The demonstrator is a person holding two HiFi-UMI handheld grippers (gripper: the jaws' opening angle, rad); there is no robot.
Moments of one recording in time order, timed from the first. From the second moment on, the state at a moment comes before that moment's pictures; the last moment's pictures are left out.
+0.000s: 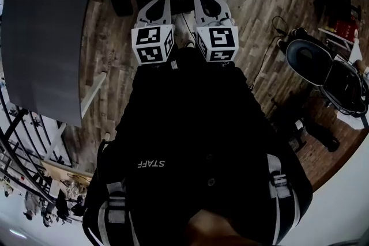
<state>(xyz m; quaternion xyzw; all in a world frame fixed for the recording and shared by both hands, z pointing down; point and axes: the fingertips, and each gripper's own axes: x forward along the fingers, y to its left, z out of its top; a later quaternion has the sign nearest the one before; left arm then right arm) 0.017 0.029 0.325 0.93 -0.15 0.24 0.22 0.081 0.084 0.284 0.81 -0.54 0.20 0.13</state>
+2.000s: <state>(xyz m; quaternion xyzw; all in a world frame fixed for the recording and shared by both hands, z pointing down) 0.210 -0.035 0.736 0.86 -0.28 0.35 0.25 0.297 0.024 0.647 0.78 -0.54 0.29 0.12</state>
